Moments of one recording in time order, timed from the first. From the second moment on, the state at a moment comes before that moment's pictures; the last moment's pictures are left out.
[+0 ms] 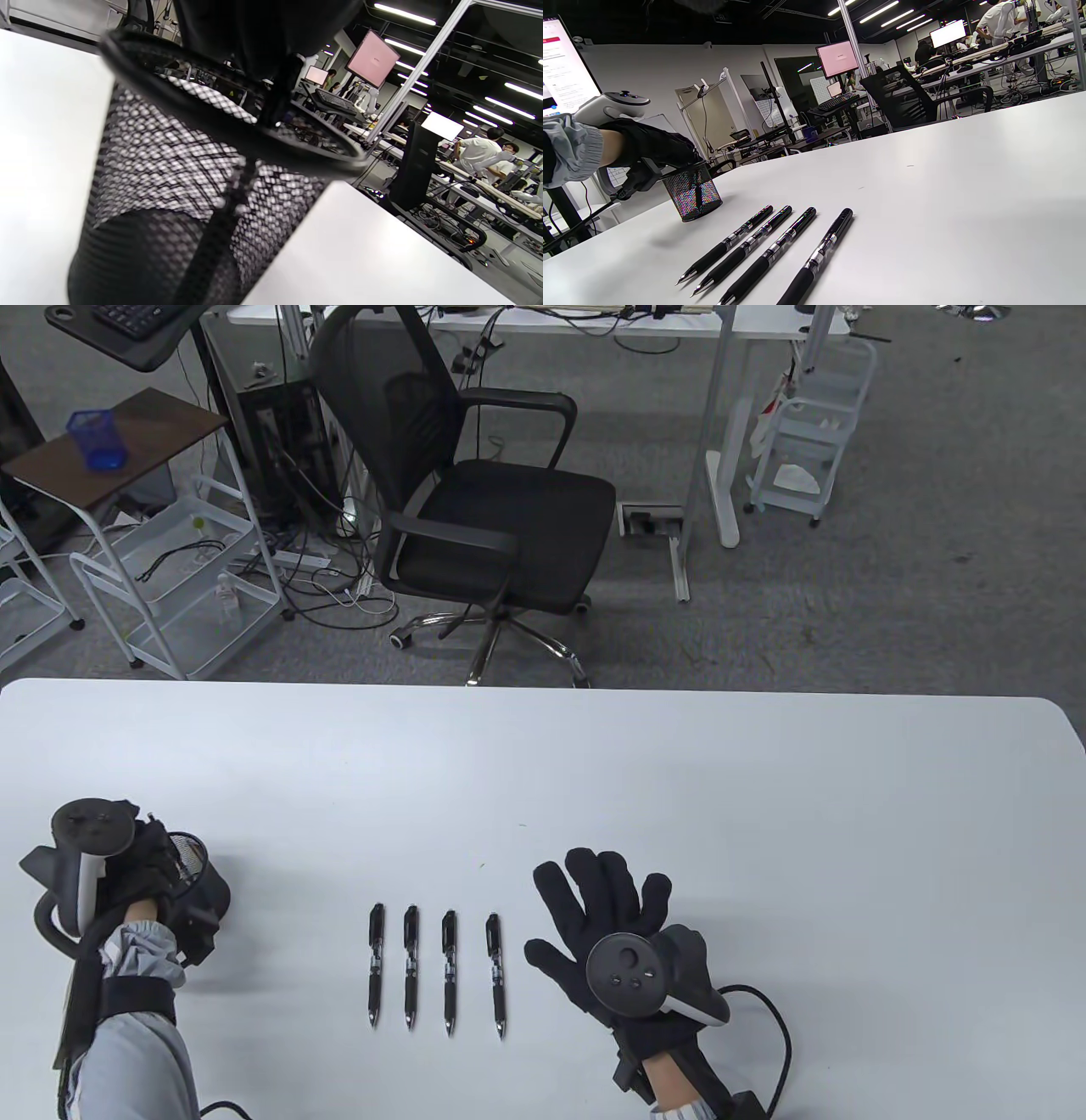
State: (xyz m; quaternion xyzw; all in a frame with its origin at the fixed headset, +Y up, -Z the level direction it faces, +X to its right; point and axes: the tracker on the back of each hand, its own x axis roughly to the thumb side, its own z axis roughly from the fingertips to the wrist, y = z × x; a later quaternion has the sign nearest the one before) left_hand -0.451 -0.711 -0.343 0.02 0.34 0.23 0.91; right_hand 0.069 -0.694 -0.260 0.28 0.00 0.94 0.21
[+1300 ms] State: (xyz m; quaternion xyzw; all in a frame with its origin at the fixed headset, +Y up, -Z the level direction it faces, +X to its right) left_hand -0.414 -0.674 -0.337 0.06 0.28 0.22 0.93; right_hand 0.066 -0.684 -0.253 0.30 -0.02 0.93 0.22
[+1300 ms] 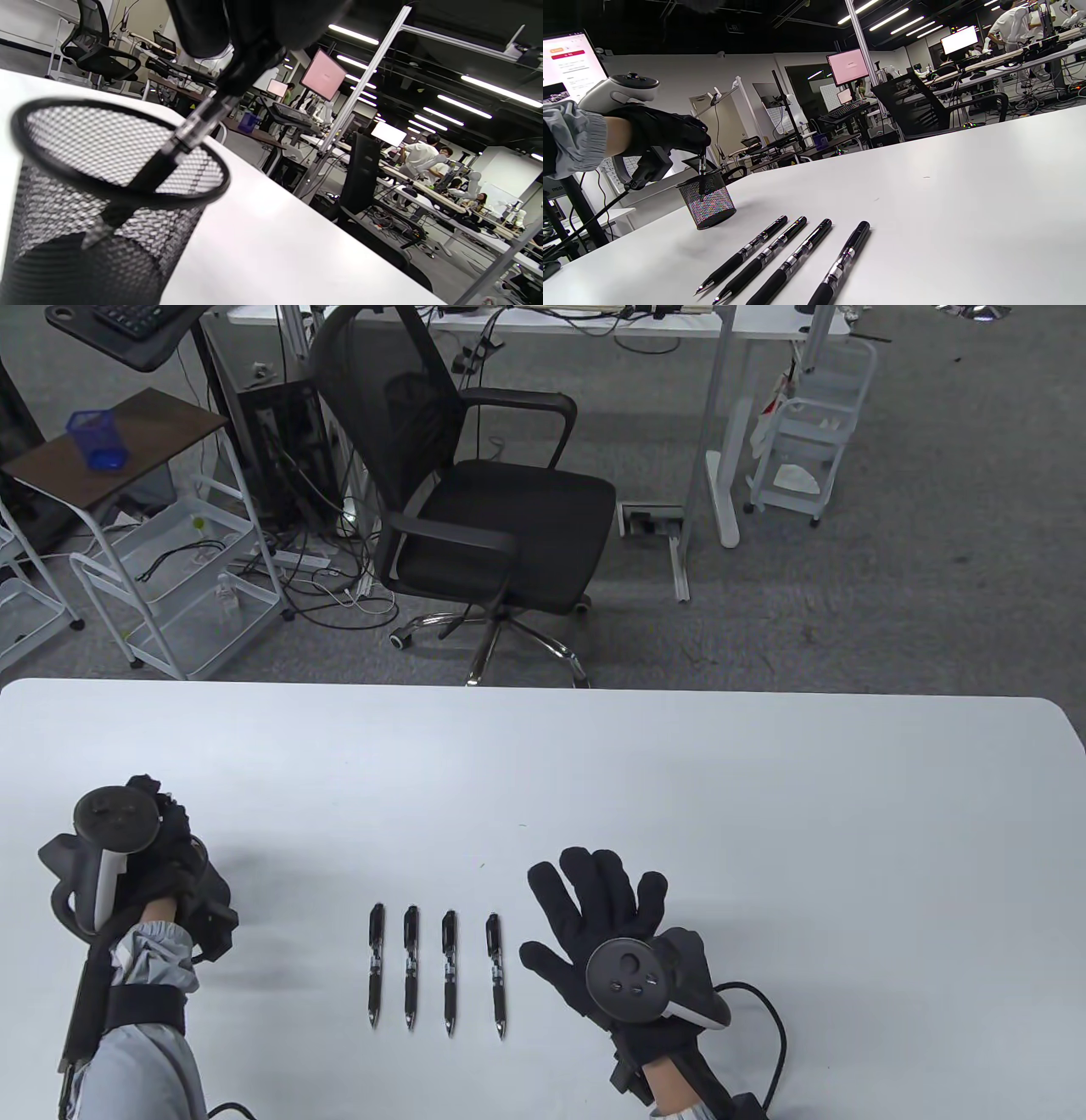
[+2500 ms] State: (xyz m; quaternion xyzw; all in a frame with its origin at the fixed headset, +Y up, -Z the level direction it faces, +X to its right) left_hand -0.248 -0.679 -0.261 0.01 -0.05 0.61 0.79; right_hand 0.058 -0.679 -0.246 0.32 -0.02 0.92 0.21
